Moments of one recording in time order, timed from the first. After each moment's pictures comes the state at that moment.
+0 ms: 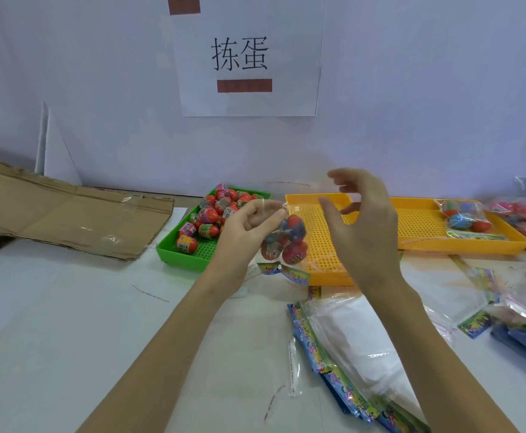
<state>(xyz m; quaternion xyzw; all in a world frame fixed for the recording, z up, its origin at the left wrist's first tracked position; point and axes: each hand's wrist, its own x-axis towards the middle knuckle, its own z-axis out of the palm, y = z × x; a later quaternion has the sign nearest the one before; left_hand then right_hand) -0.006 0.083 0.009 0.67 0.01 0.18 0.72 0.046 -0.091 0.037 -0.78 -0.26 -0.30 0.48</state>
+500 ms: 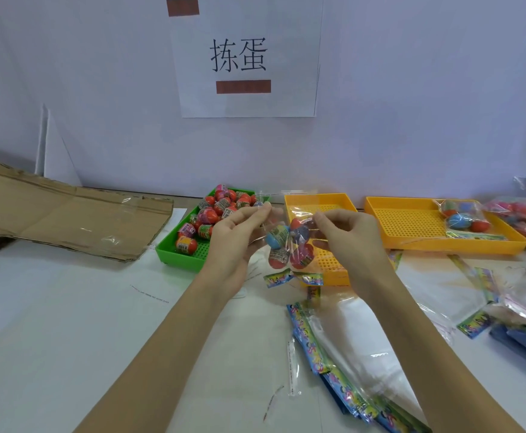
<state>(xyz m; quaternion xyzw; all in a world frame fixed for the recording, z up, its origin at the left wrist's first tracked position) -0.005 0.086 0.006 0.58 0.08 0.18 0.79 0.051 -0.084 0.021 -0.74 -0.13 -0.02 0.66</state>
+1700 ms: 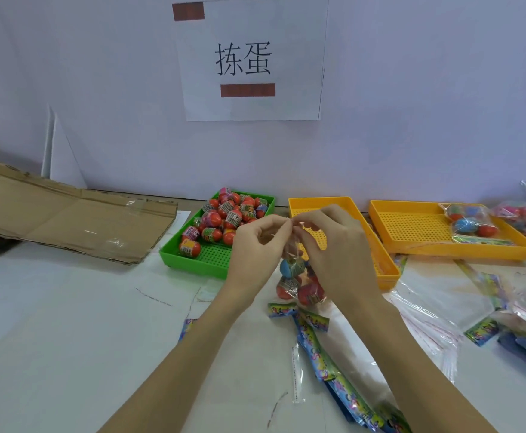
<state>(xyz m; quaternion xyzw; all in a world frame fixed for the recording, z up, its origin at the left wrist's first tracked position) -0.004 0.065 -0.004 0.74 0.01 0.29 0.61 0.035 -0.073 0.011 -0.83 -0.32 -0.28 0.37</state>
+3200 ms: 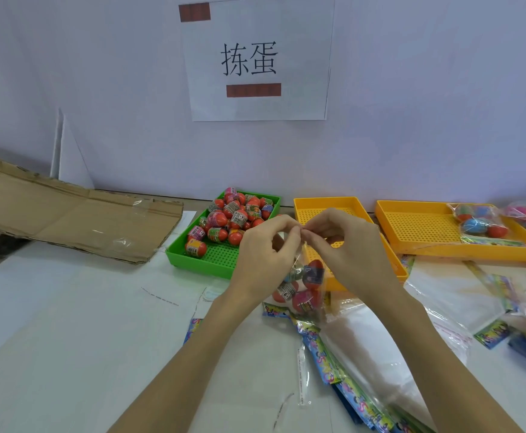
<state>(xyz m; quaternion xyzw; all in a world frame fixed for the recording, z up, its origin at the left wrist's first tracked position) -0.008 0.066 -0.004 0.82 -0.05 0.33 0.46 0.047 -0.086 0.018 -0.79 -0.36 -0.16 0.47</state>
